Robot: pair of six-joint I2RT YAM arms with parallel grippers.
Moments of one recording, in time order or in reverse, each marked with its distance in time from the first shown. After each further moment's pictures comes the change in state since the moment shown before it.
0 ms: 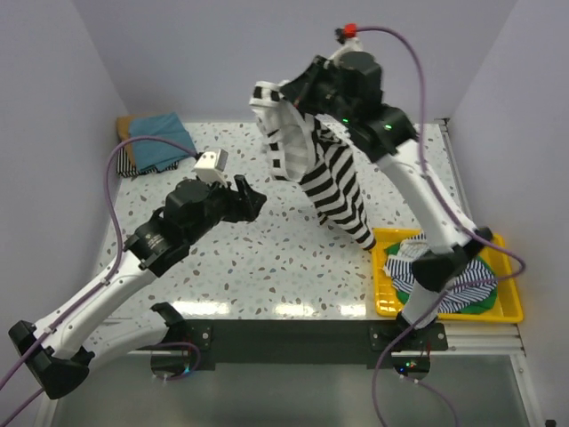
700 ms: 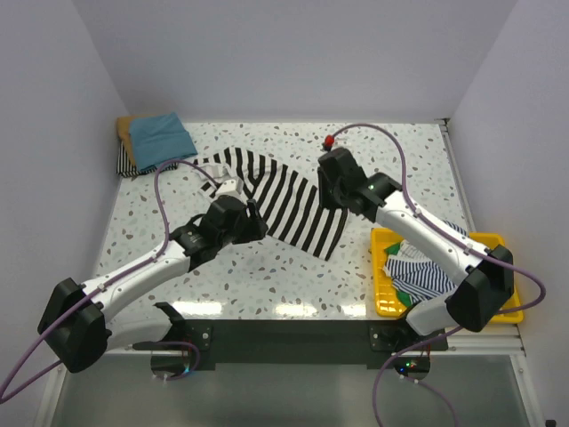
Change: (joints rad) left arm 0.017 0.183 -0.256 0.080 -0.054 -0.196; right arm 0.076 -0.147 -0.671 -0.149 0.267 -0.243
